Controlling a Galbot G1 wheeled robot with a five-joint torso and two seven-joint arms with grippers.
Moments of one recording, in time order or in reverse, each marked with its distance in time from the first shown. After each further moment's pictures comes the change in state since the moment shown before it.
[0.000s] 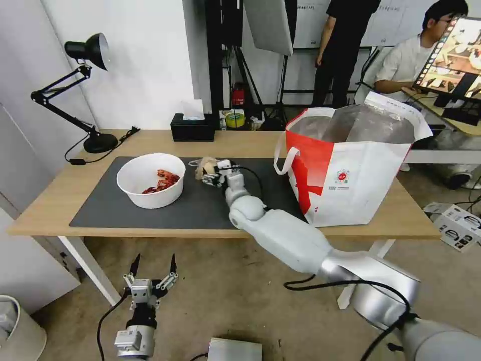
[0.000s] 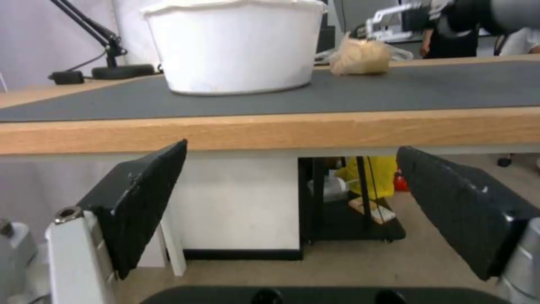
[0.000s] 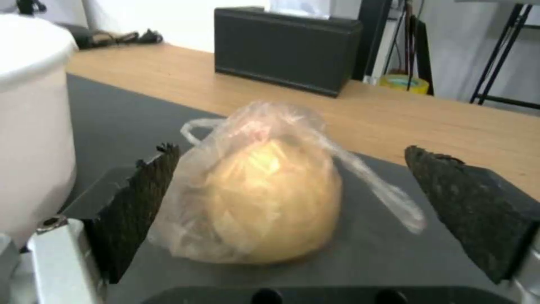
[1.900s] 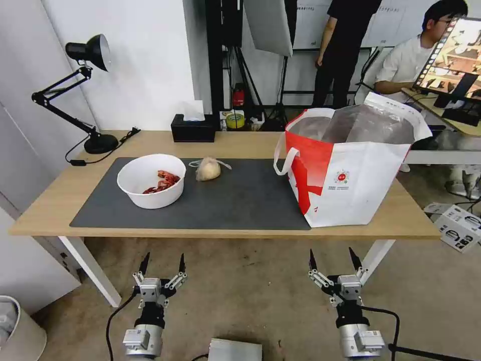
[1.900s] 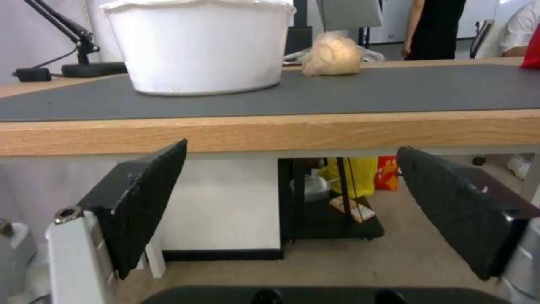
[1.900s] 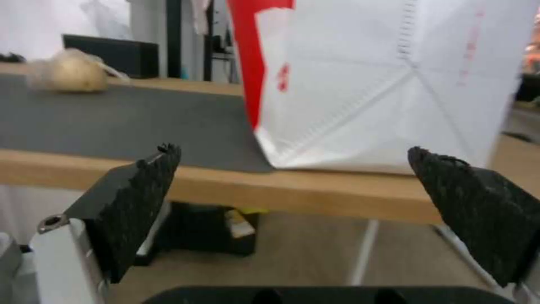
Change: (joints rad) left arm -0.006 -0.002 0.051 -0.004 0.011 0.019 0.002; right arm -1.469 -0.381 0.892 1.107 -0.658 0.272 0.054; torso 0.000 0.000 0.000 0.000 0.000
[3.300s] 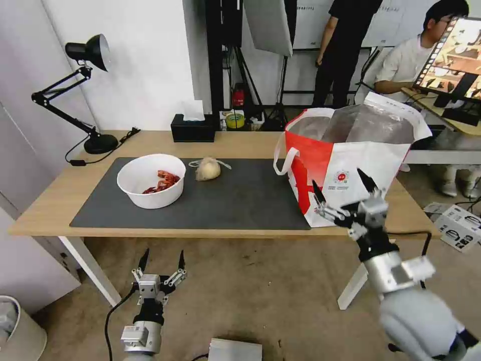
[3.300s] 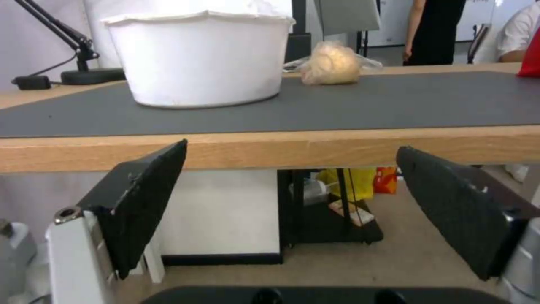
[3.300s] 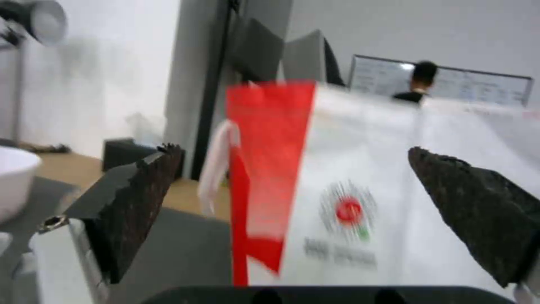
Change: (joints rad) left arm -0.001 0.011 0.001 -0.028 -0.008 0.023 0.001; right arm 0.099 -0.212 0.149 0.257 0.141 -0.133 -0.072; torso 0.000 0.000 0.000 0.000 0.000
